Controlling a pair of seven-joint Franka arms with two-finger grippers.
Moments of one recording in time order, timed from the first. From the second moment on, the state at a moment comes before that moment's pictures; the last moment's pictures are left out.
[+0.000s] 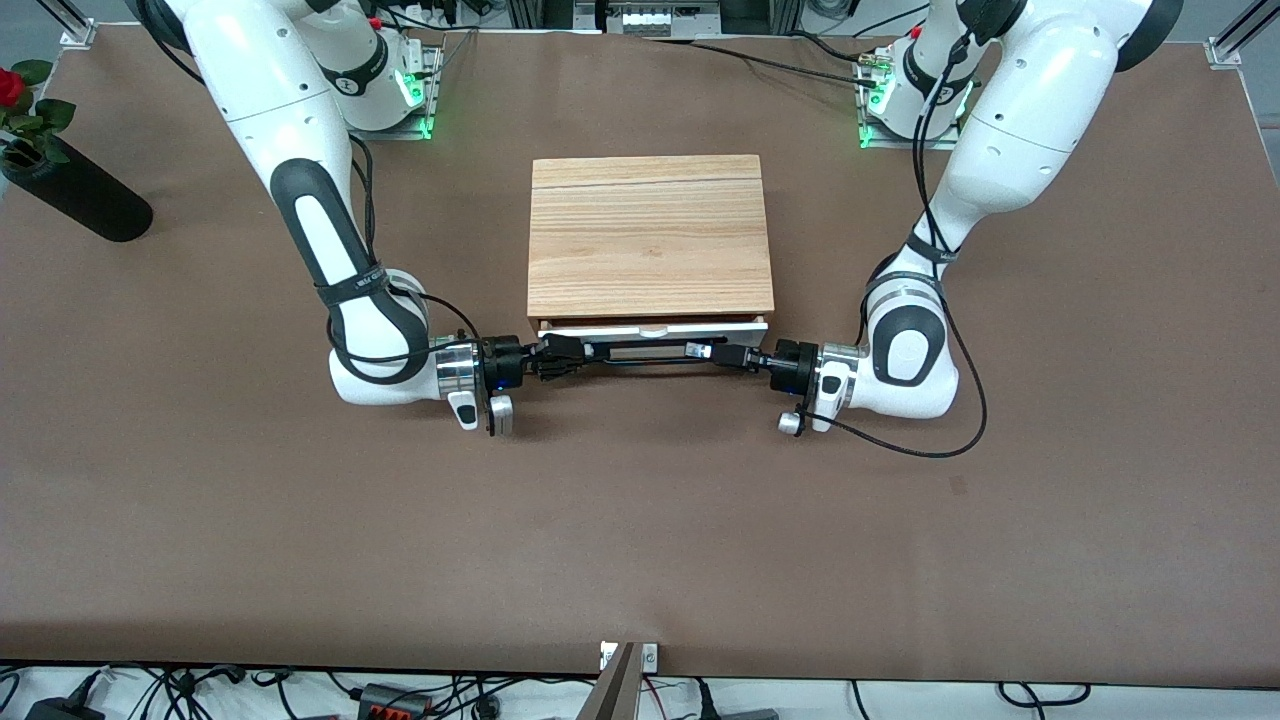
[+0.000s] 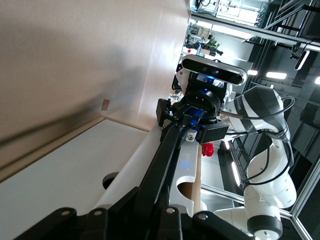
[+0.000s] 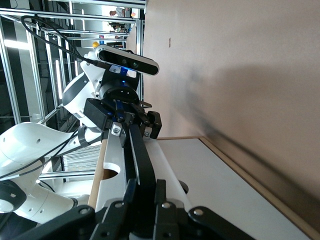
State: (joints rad) left arm -0.16 0.79 -0.16 -1.68 -1.50 1.81 0.61; right arm 0.33 0.77 0.04 -1.64 1.53 1.87 -0.82
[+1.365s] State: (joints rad) left arm -0.11 0.90 -0.13 -1.48 -1.53 1.88 0.60; right arm 0.26 0.91 0.02 -1.42 1.51 1.88 -0.81
